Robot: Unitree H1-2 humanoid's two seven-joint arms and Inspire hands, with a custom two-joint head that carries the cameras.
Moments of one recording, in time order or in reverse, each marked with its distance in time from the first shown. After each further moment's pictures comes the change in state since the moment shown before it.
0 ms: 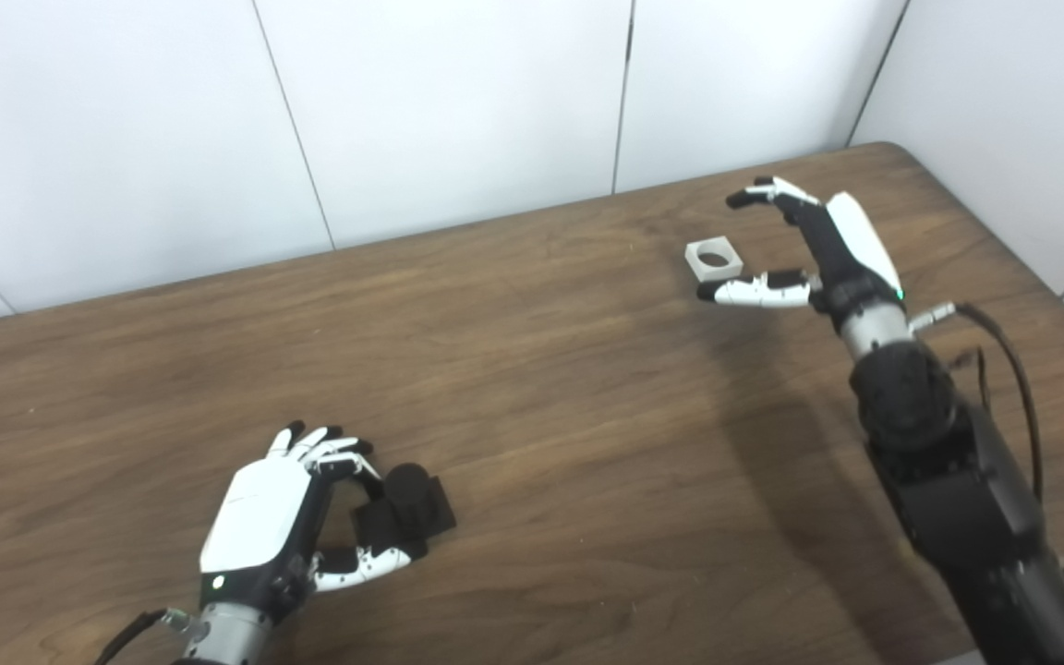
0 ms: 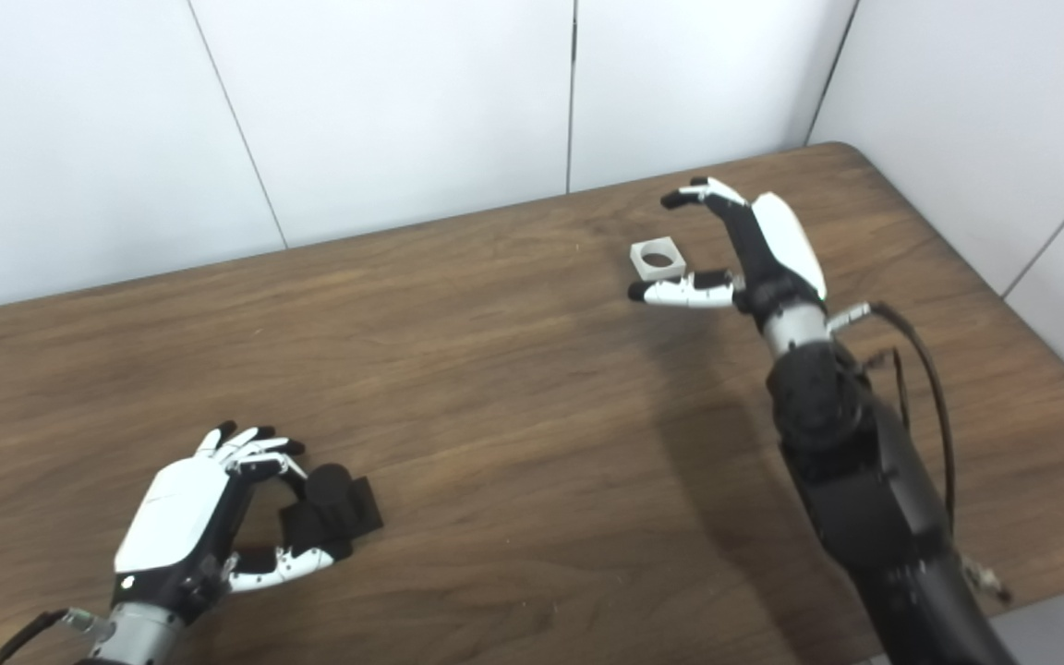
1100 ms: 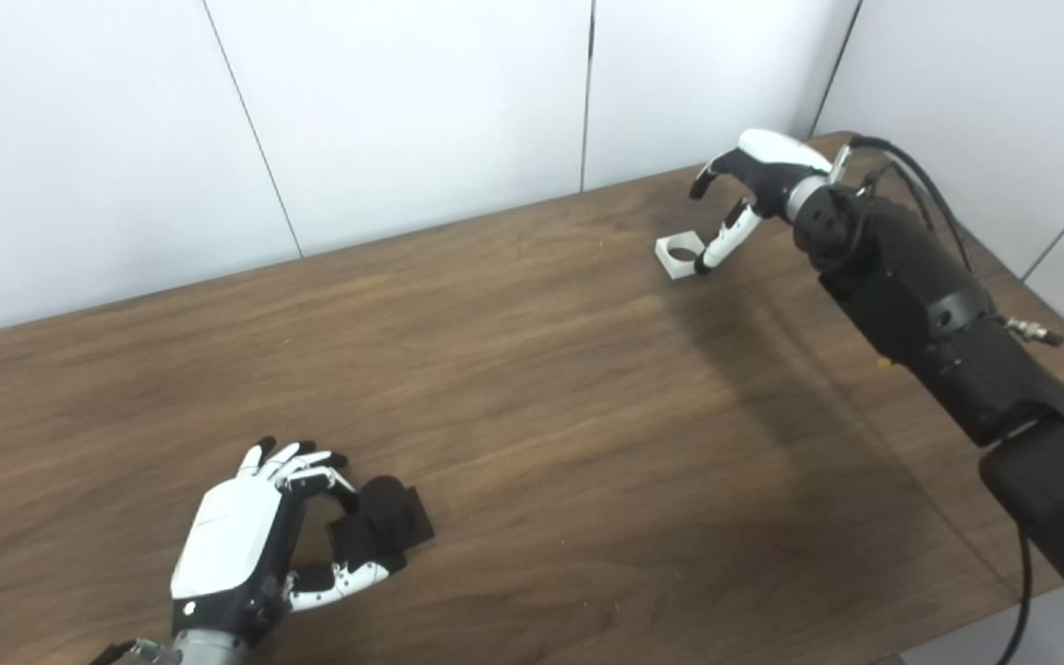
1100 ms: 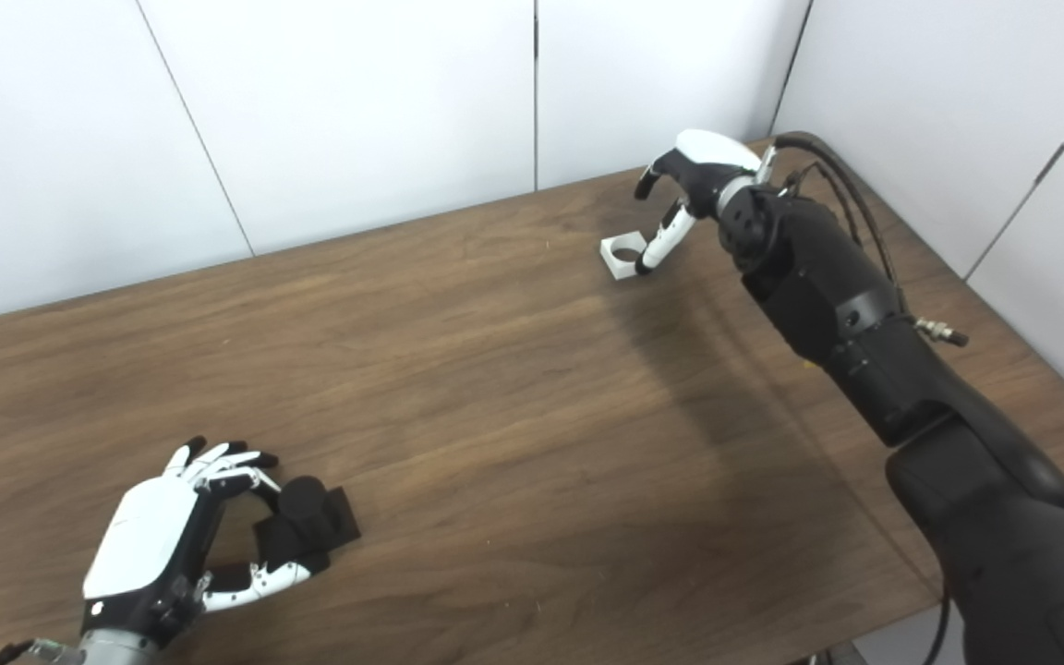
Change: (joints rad) left arm 0.024 -0.007 0.028 -0.009 -0.002 -0.011 -0.001; right arm -0.376 -0.203 0.333 0.455 -0.190 0.041 0.317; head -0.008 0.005
